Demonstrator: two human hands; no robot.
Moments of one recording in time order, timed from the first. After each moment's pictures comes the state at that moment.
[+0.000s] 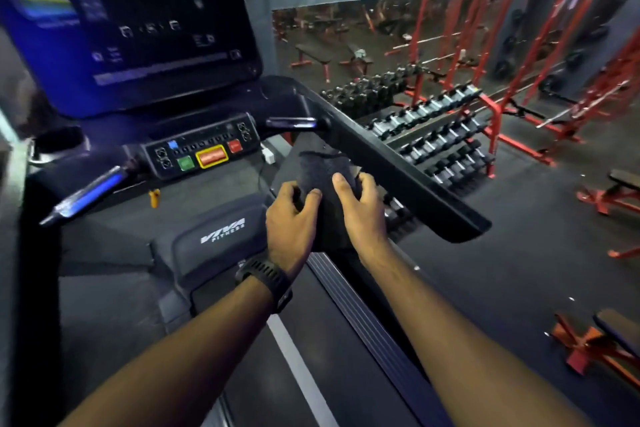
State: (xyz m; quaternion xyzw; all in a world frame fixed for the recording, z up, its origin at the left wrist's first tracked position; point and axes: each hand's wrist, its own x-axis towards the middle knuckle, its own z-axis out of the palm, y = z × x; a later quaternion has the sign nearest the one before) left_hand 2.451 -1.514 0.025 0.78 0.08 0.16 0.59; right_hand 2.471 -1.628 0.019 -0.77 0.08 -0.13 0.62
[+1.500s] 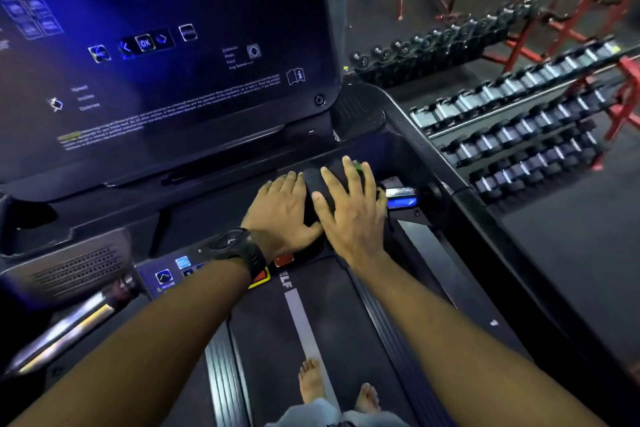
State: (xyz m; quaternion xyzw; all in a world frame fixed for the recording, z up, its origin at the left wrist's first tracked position) left_hand 2.852 -1.330 -0.002 1.00 -0.05 -0.06 0.01; right_hand 2.868 -1.472 -0.050 -0.96 -0.11 -0.14 0.19
